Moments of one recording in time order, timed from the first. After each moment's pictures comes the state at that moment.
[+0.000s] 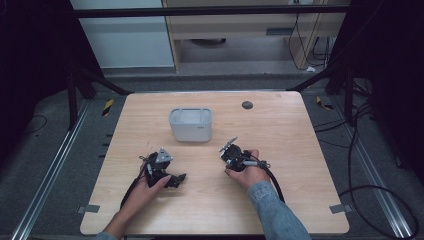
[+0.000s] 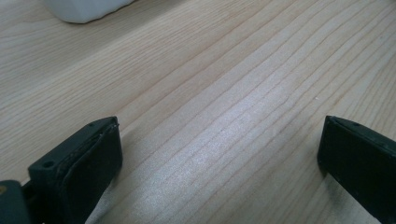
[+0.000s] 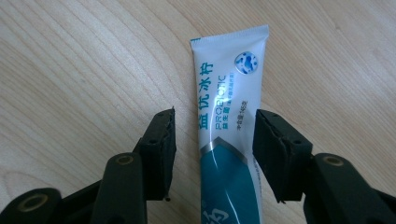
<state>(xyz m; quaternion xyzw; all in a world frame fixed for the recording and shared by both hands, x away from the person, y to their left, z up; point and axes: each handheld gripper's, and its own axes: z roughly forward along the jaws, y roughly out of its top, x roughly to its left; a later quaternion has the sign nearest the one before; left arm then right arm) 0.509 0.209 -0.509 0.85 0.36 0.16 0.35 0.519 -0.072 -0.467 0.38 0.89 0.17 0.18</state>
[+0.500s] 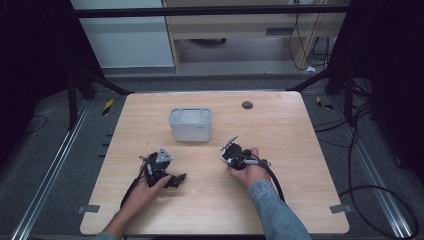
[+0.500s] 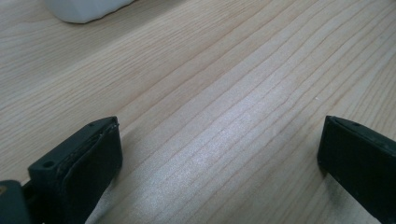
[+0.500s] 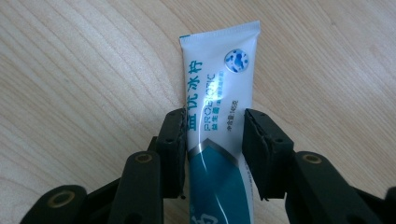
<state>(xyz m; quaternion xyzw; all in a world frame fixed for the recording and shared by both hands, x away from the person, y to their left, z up) 0.509 0.209 -0.509 0.85 0.35 0.16 0.35 0.525 -0.075 -0.469 0.38 0.89 0.17 0.18</state>
